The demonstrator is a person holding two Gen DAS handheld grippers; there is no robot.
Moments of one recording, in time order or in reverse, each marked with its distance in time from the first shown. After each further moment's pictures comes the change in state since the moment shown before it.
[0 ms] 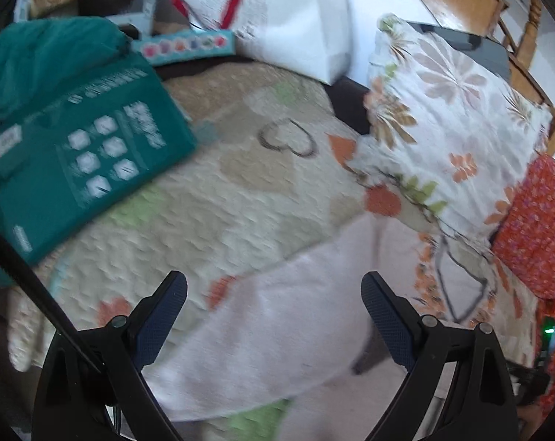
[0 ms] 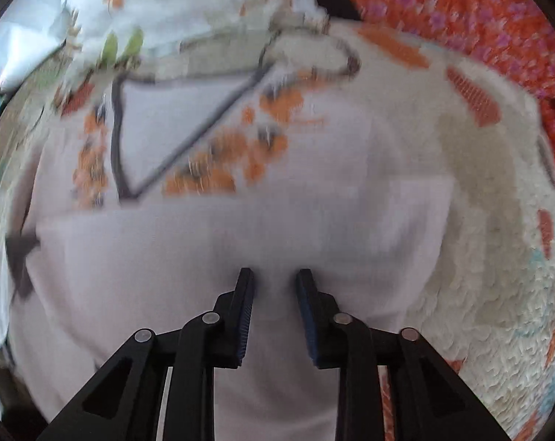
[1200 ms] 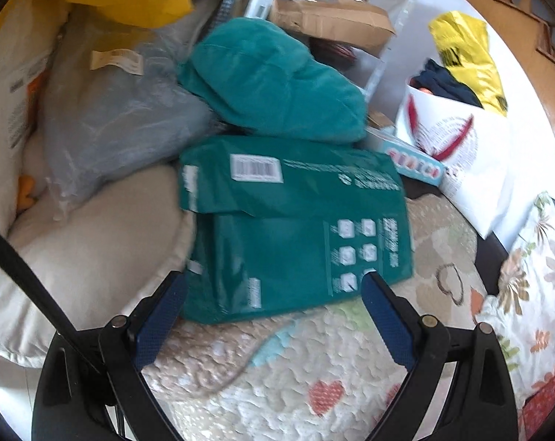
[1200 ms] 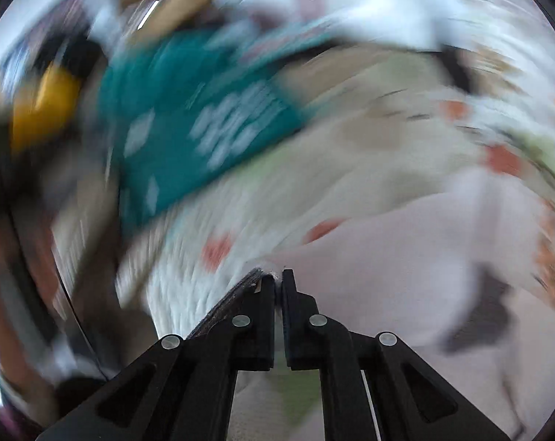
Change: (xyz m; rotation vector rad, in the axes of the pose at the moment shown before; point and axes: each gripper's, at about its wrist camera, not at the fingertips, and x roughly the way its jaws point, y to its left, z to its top) left arm -0.090 0.193 0.014 -0.462 -0.258 0.353; right arm -0.079 0.337 -0.077 -0.490 -0.188 0.624
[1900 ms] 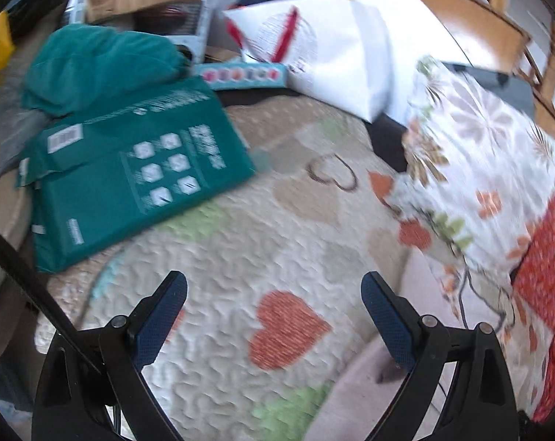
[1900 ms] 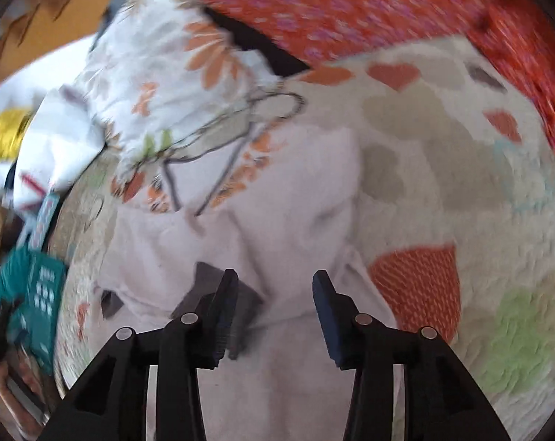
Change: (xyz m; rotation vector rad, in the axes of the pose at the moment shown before) left arm -0.014 -0.156 -0.109 0.387 0.152 -0.261; right arm -0.226 -0.257 -0.157 0.652 -0.185 -0.476
